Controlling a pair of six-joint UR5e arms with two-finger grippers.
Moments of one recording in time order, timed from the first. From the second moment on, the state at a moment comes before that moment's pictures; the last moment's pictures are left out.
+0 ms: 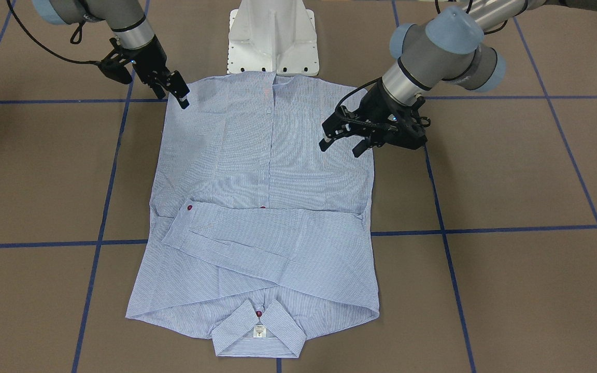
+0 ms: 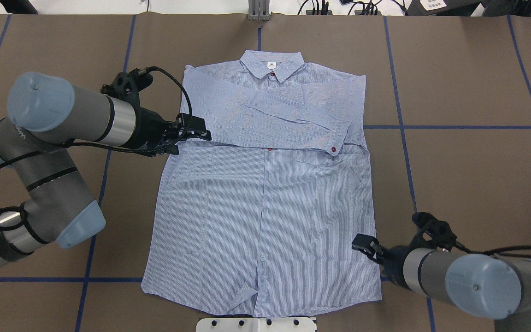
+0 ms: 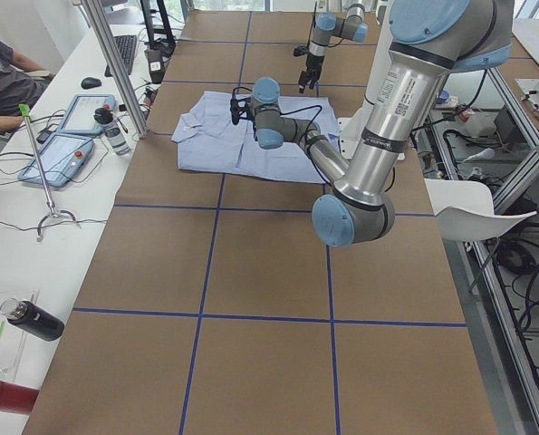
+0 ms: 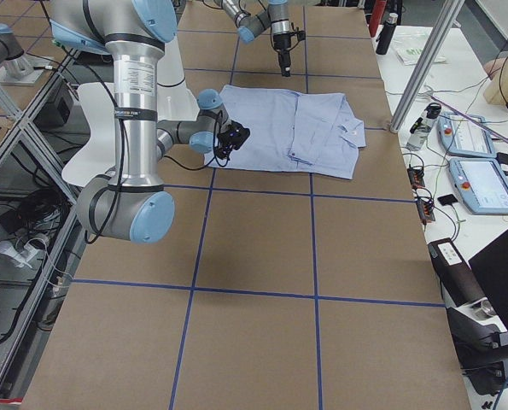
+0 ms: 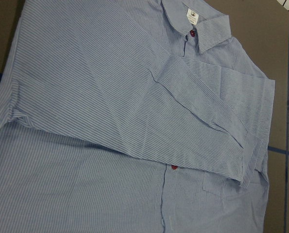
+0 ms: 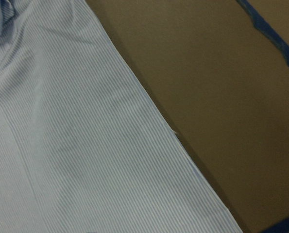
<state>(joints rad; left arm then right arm) -0.68 -1.98 -1.77 -2.28 -2.03 -1.52 0.13 -1.64 2.12 -1.08 1.46 2.14</state>
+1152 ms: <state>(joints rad) -0.69 -1.94 -1.79 -2.28 -2.03 -1.52 -0.01 -1.70 2.12 -1.08 1.36 2.33</state>
